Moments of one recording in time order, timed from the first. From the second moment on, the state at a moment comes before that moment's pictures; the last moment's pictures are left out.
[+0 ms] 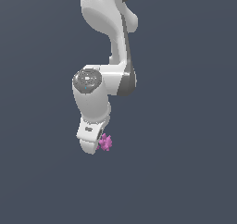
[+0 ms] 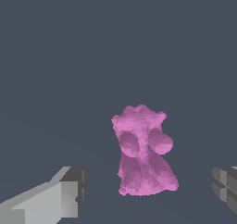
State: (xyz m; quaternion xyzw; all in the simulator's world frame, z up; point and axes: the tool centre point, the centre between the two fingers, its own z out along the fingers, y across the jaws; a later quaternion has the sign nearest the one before) arm 0.078 -0.075 0.137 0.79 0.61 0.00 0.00
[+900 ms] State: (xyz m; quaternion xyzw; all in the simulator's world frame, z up) arm 0.084 -0.084 0.127 0.76 0.65 0.00 0.00
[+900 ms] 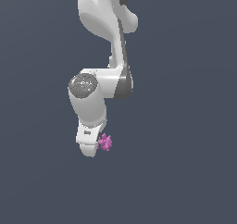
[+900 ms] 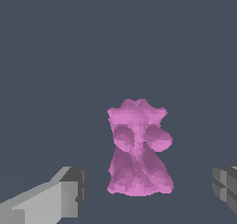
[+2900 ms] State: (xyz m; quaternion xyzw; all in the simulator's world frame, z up) arm 0.091 -0.078 0.147 0.76 0.65 0.00 0.00
